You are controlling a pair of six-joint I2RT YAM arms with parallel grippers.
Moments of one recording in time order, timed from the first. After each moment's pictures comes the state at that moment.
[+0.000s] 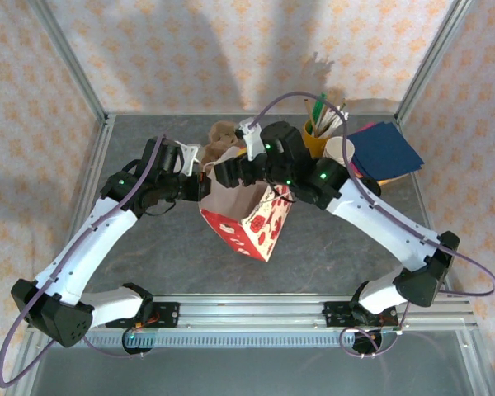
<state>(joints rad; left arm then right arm) -0.40 1.18 1.25 -0.86 0.29 -0.36 0.87 1.45 1.56 -0.55 -0.12 0.30</state>
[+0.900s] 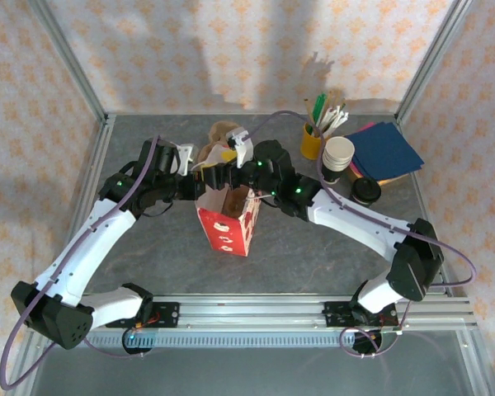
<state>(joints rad) -0.37 1.17 1.22 -0.85 0.26 -0.39 0.86 1.52 1.27 0.03 -0.15 0.31</state>
